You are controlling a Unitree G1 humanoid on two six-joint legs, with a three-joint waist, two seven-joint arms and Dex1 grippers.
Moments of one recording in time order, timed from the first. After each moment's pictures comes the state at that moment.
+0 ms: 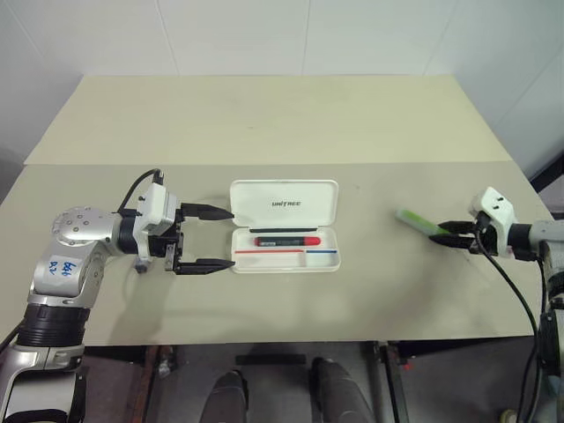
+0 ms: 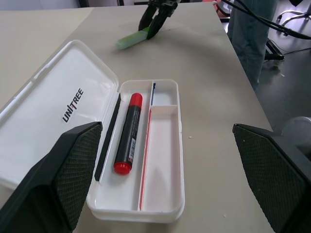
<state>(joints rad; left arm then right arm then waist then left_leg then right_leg) -0.47 0.77 0.06 0.01 -0.49 0.21 -1.31 -0.86 -0.85 -0.05 1.17 0.02 -0.24 1.34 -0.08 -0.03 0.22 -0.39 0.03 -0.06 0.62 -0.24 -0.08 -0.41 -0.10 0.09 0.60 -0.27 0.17</state>
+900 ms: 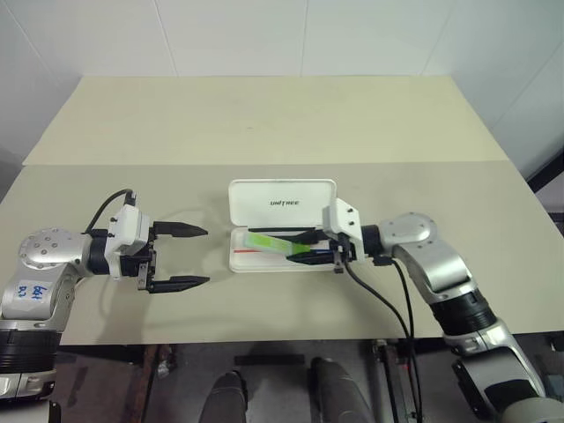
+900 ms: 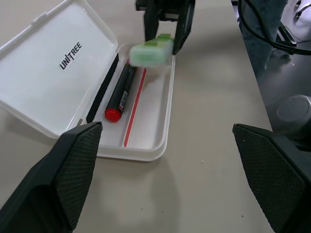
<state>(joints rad) -0.30 0.85 0.16 0.02 -0.49 0.15 -1.34 -0.65 -0.46 0.27 0.03 0.21 0.31 1.18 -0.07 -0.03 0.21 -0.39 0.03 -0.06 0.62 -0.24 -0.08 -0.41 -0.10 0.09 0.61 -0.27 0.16</state>
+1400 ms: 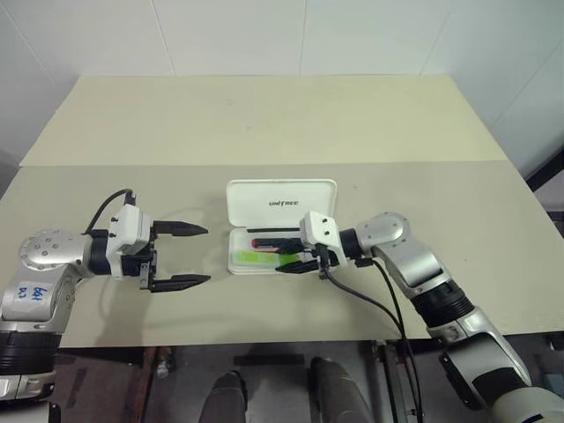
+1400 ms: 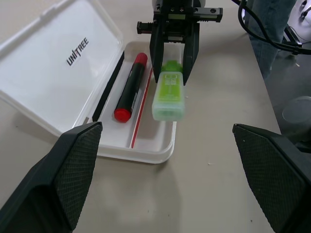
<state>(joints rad) -0.29 0.85 0.16 0.00 -0.49 0.16 -1.31 -0.70 -0.42 0.38 0.15 0.14 0.22 1.24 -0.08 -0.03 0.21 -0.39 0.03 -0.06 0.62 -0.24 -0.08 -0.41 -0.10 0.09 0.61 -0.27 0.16</state>
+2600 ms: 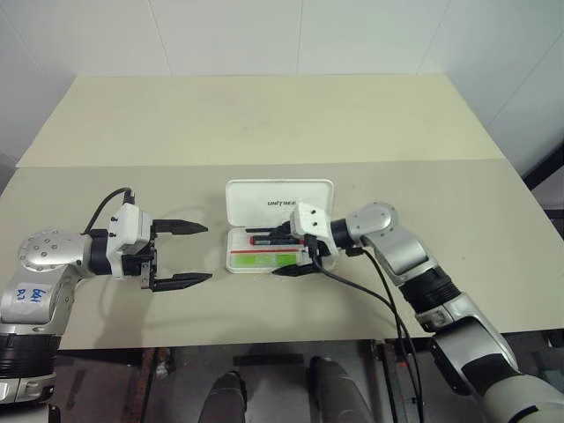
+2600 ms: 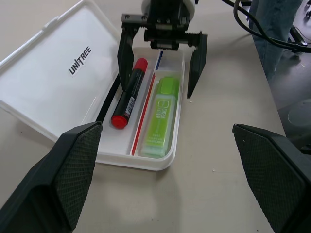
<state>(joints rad) -0.28 0.84 0.18 -0.03 -0.49 0.17 -1.29 -0.80 -0.36 0.35 0.22 0.13 0.23 1.24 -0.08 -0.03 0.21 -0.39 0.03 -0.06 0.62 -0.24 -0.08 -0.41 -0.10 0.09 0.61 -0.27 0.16</state>
